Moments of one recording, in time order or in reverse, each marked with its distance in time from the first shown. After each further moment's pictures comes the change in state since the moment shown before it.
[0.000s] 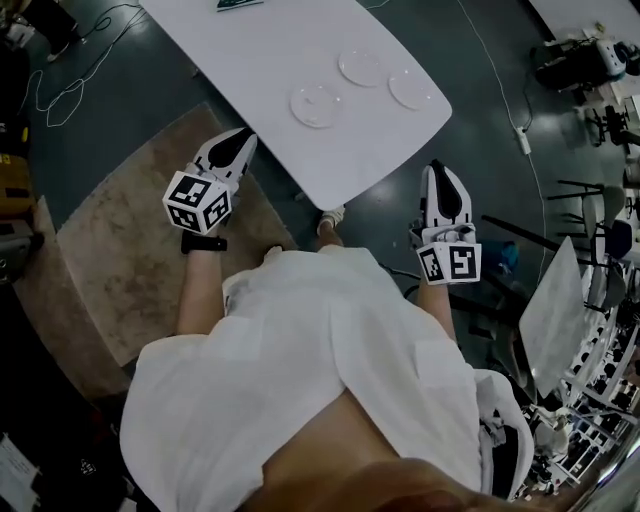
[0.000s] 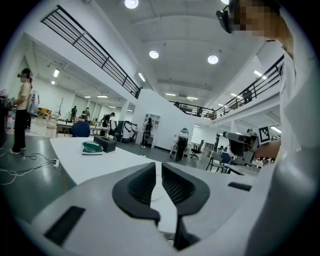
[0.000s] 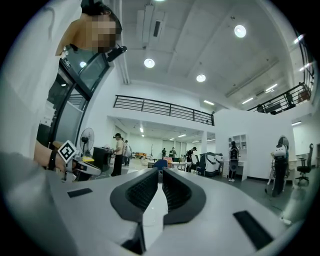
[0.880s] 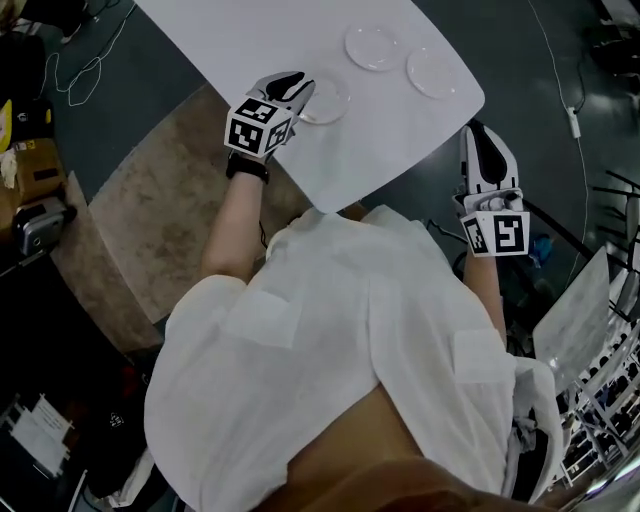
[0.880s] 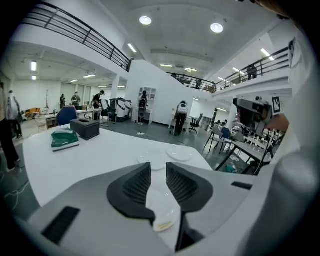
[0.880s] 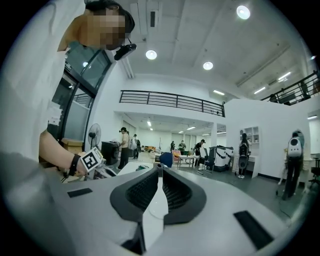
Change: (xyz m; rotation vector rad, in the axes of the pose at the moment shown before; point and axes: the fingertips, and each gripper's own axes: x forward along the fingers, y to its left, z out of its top) left arm 0.210 0.029 -0.038 0.075 0.310 -0.021; right arm 0.093 -0.110 -0.028 -0.022 0.071 0.138
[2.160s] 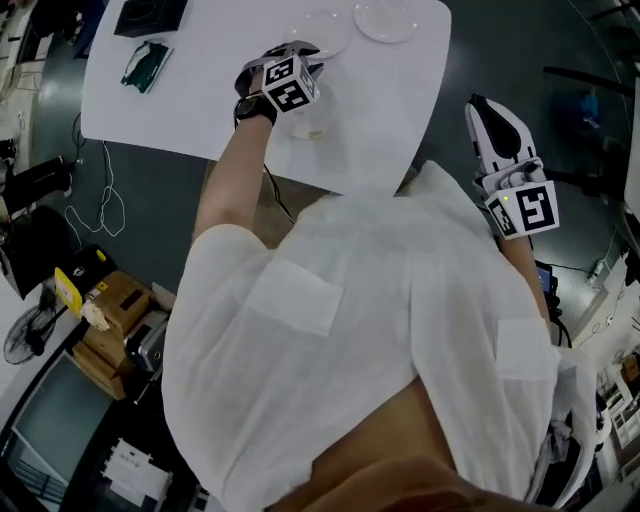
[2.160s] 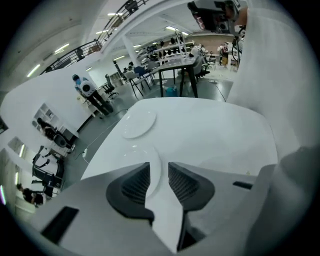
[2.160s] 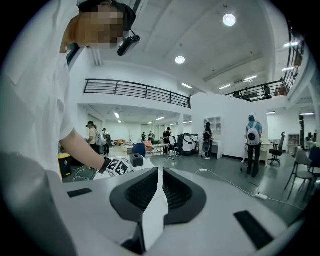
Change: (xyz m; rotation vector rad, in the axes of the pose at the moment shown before) left arm 0.179 -0.009 -0.033 1.163 0.485 -0.508; right arm -0.037 0.007 -0.036 0.168 0.138 -0.369
